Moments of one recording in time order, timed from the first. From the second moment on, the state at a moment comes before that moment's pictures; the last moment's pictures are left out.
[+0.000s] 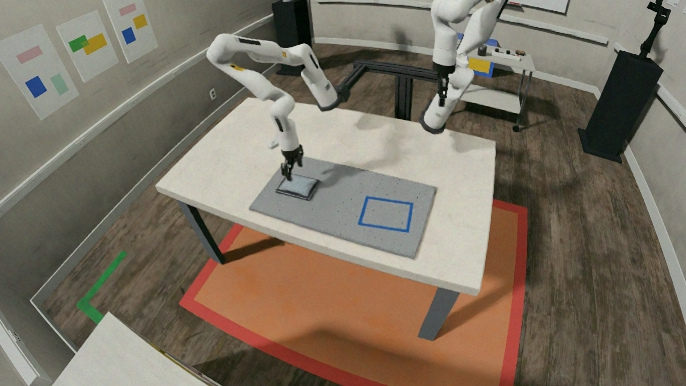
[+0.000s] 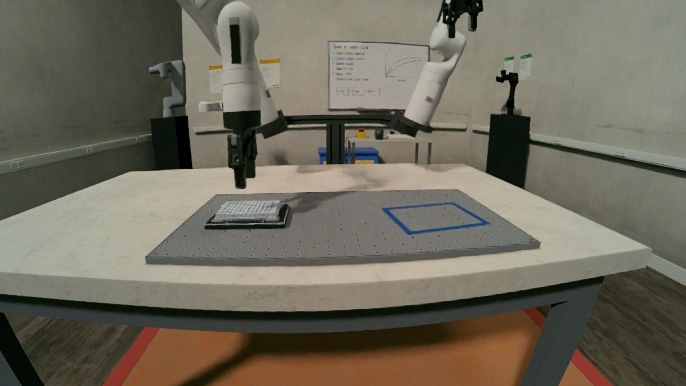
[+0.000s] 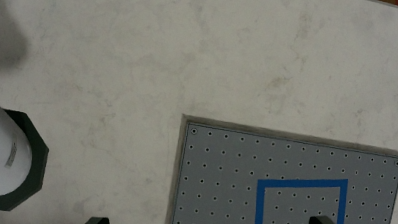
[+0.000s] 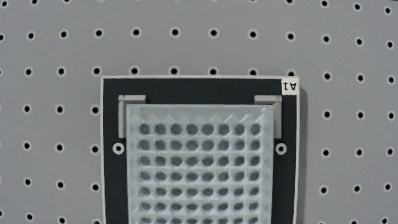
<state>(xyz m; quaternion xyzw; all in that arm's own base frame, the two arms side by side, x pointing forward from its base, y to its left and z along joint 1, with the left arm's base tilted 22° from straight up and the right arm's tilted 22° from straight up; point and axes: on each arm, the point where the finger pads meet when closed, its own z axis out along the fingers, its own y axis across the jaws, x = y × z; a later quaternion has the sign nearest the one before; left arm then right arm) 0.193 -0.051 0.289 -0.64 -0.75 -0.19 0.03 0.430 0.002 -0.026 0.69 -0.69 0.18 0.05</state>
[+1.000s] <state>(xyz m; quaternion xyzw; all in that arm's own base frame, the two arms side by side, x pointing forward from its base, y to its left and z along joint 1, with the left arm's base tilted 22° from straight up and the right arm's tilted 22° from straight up) 0.193 -0.051 0.289 -0.64 -0.75 -0.19 0.03 0.432 -0.001 -0.034 0.69 -0.69 0.18 0.05</state>
